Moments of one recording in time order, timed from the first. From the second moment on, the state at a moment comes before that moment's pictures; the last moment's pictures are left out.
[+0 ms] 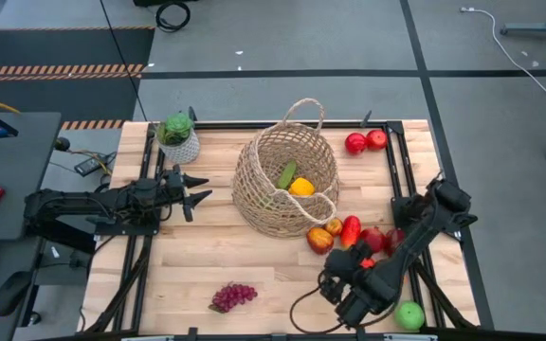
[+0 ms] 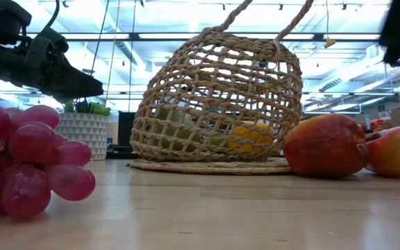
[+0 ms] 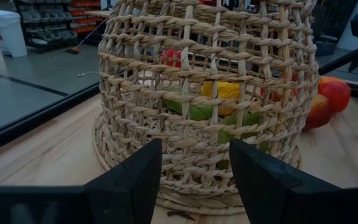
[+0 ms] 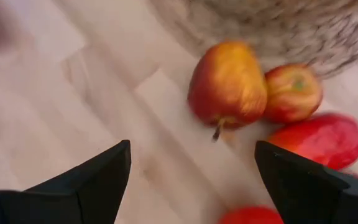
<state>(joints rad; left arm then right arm) 0.06 0.23 0.01 0.08 -0.29 -0.15 0.80 1.87 1.49 -1.25 0.57 1.55</state>
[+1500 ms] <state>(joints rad) 0.06 0.23 0.01 0.08 -0.29 -0.15 0.70 1.97 1.10 -0.81 0.87 1.57</state>
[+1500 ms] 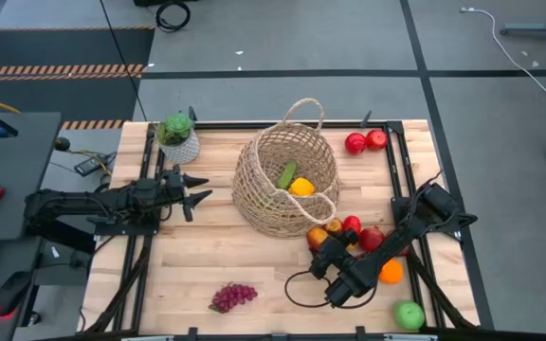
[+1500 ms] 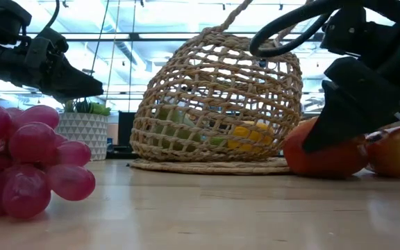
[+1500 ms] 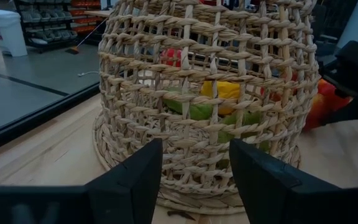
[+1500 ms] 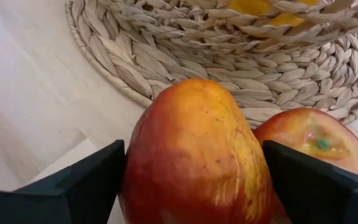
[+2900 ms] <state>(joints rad) 0.06 0.23 0.01 0.08 -0.29 -0.15 0.71 1.53 1.10 0.45 0.83 0.25</state>
